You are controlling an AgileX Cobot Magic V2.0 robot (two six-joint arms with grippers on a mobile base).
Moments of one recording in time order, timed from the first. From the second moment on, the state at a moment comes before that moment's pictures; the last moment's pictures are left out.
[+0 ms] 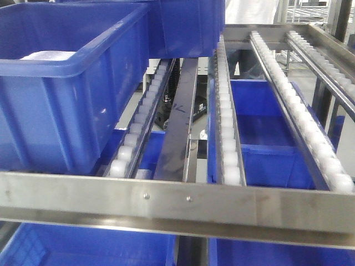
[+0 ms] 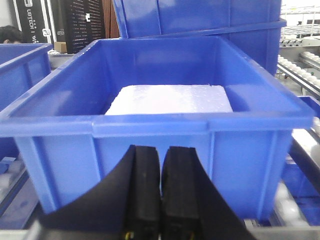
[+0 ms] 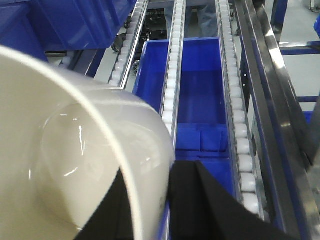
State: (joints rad) left arm -0.15 -0.01 0.01 -0.07 0.01 0.10; right arm 0.09 0.42 -0.63 -0.09 0.53 0.26
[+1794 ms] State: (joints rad) left arm -0.15 -0.01 0.01 -0.07 0.01 0.10; right arm 0.09 0.42 -0.63 -0.09 0.53 0.26
